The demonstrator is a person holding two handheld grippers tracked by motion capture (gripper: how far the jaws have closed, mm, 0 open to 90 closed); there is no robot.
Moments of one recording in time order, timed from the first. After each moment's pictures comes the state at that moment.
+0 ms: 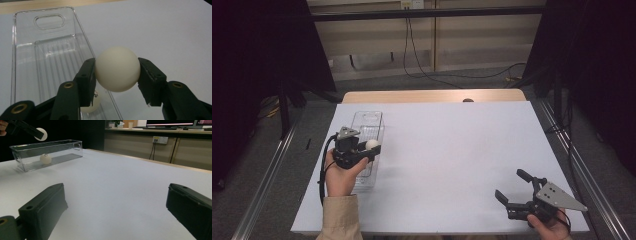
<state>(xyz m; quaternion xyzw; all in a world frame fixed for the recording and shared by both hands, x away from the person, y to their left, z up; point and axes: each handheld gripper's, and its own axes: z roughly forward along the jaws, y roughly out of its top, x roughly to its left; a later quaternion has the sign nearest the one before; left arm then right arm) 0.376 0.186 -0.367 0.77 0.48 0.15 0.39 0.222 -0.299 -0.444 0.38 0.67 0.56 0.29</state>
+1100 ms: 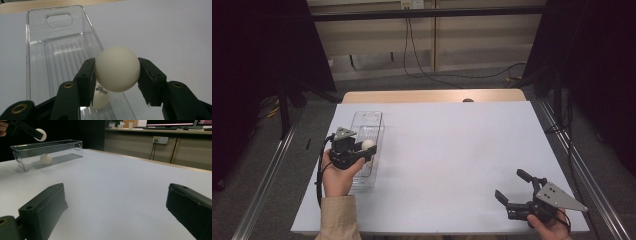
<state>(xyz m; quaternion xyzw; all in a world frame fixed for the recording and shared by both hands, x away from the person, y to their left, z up) 0.376 0.195 -0.369 0.77 0.49 0.17 0.39 0.221 -0.299 -0.444 0.38 0.67 0.56 0.29</state>
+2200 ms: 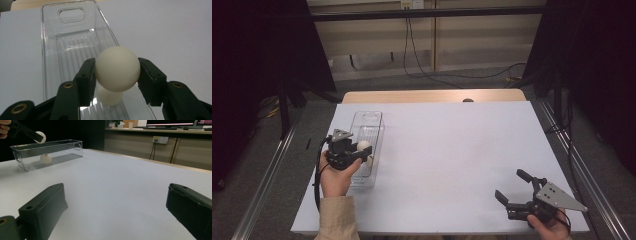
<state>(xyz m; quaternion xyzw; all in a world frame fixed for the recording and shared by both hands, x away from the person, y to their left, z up) 0.378 0.204 -0.377 0.76 0.50 0.18 0.37 0.221 -0.299 -0.444 0.38 0.67 0.56 0.29</state>
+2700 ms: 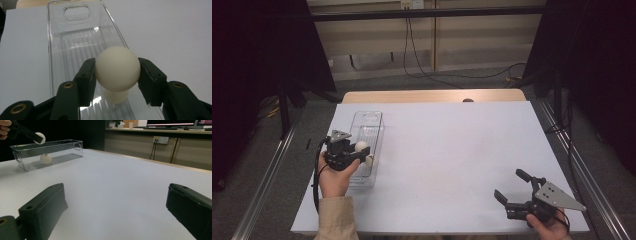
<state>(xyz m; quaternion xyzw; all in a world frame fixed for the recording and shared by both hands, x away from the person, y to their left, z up) 0.378 0.209 -0.381 0.76 0.51 0.19 0.36 0.223 -0.297 -0.445 0.38 0.67 0.56 0.29</state>
